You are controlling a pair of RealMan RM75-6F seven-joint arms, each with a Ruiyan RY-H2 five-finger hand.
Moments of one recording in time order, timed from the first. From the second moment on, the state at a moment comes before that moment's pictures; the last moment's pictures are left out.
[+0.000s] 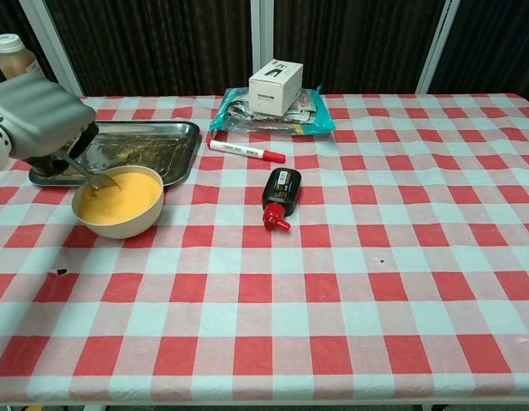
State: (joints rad) left arm -0.76 -1.59 -0.02 -1.54 0.82 1.29 1.17; right arm 0.02 -1.04 0.07 -1.61 -1.51 1.54 0.14
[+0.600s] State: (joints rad) left arm -0.75 -1.48 -0.11 -1.63 0.69 1.07 0.91; right arm 0.02 -1.04 0.08 -1.61 -1.51 1.55 0.14
